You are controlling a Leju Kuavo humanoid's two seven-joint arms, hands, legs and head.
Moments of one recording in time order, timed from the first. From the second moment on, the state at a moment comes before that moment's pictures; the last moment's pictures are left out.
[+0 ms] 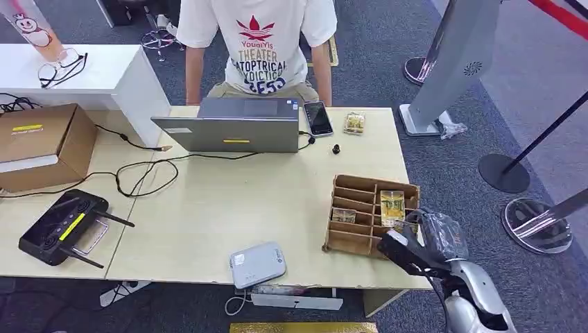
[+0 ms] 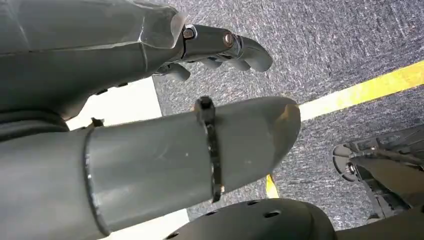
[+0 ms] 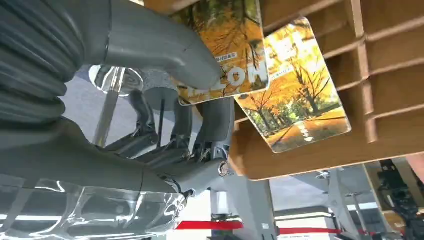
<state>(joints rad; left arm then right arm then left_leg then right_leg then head) -0.10 -0.13 0.90 -0.16 -1.29 0.00 0.14 0.03 -0.29 0.12 -1.48 0.79 -0.05 0.00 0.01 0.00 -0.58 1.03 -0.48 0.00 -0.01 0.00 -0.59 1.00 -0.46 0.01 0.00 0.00</state>
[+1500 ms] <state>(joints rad) -0.10 -0.12 0.90 -0.16 -1.30 -0.01 0.13 -0.04 -0.31 0.14 -1.52 0.67 -0.02 -0.06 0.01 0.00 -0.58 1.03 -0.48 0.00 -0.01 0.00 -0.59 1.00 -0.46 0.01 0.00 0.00</state>
